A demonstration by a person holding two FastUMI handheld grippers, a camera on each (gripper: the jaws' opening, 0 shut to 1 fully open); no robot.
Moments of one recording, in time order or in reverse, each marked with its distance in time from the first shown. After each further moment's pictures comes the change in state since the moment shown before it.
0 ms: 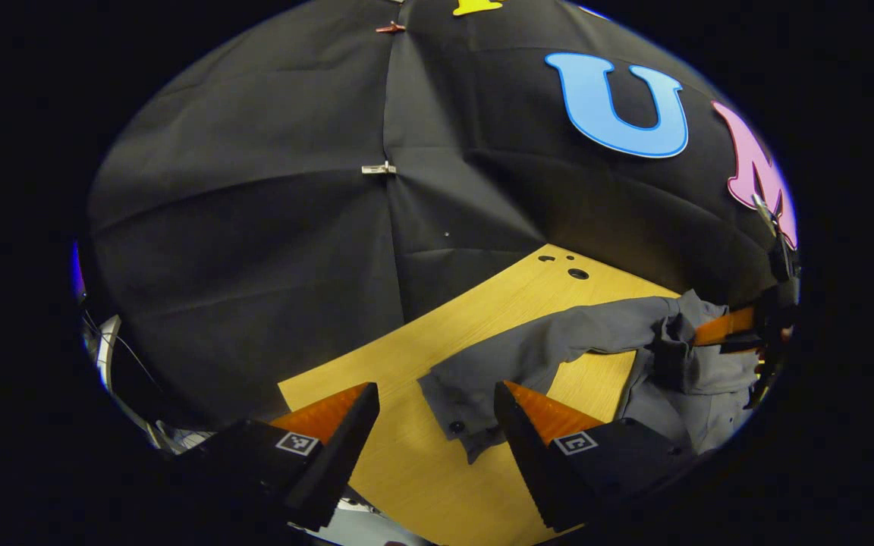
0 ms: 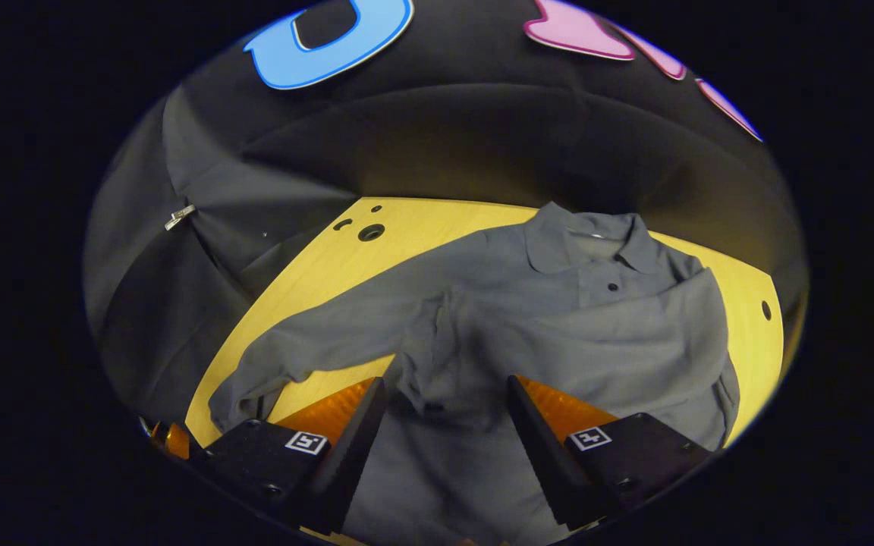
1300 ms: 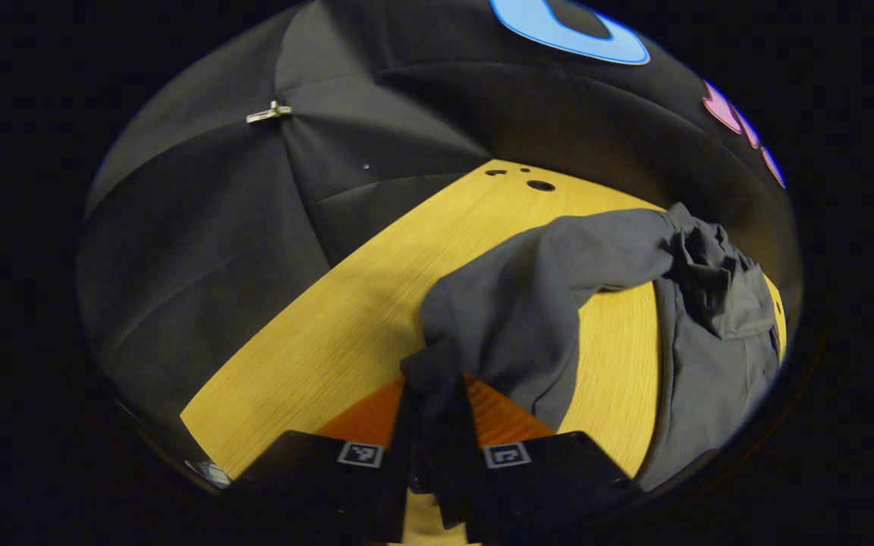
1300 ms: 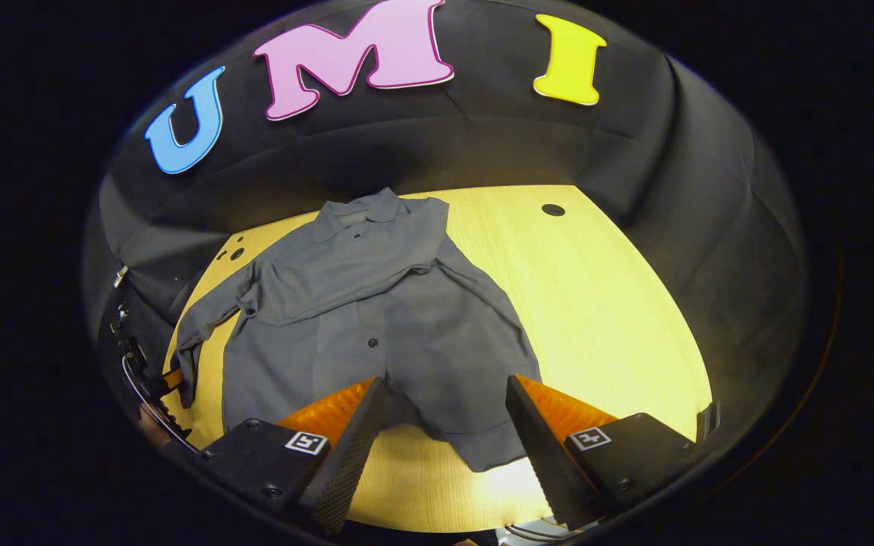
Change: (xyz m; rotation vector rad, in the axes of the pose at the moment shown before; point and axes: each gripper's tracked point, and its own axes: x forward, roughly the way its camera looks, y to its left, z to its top) left arm 0.113 -0.061 -0.056 0.248 0.252 -0.187; right arm -0.239 -0.227 -0.138 0.275 -0.050 -0.355
